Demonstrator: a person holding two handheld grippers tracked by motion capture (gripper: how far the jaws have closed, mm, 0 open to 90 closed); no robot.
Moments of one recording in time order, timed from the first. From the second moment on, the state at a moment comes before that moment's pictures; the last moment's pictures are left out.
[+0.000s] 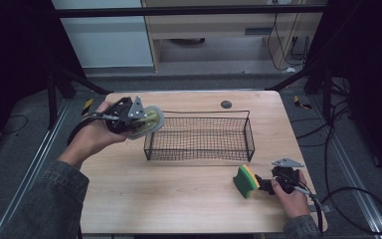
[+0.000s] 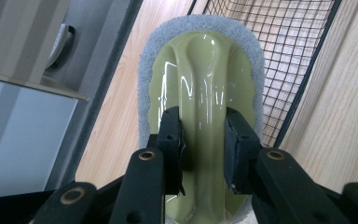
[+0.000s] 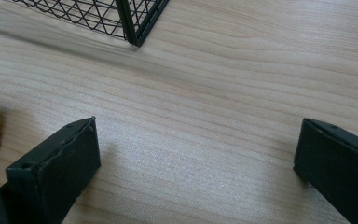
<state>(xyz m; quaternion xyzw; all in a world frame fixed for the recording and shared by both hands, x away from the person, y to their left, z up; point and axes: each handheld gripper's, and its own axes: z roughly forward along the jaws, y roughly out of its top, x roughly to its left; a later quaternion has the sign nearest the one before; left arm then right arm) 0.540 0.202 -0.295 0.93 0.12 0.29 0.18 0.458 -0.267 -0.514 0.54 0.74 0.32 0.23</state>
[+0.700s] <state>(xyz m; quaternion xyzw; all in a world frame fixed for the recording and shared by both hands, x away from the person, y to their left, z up) 0.554 0.178 -0.298 0.93 0.09 0.30 0.17 0.458 -0.267 -0.514 0.54 0.74 0.32 0.23</state>
